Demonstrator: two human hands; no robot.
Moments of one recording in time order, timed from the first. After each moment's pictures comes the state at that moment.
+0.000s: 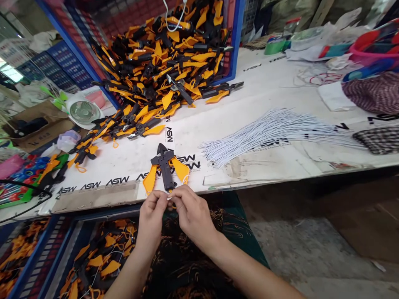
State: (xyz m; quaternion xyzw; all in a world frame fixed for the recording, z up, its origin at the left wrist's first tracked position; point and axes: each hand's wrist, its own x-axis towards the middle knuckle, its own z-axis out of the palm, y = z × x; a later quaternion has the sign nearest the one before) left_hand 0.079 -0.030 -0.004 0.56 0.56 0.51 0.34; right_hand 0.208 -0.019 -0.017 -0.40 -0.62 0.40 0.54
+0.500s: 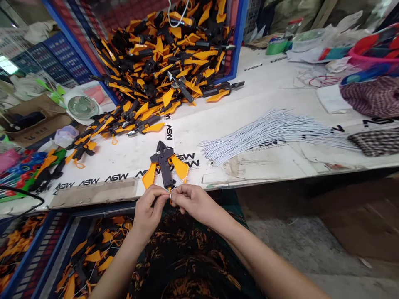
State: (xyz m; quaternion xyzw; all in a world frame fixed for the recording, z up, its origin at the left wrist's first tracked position) left_hand 0.055 -0.018 0.002 0.77 0.46 0.42 0.14; right_hand 0.229 0.004 0.000 -0.39 -0.54 0.66 0.34
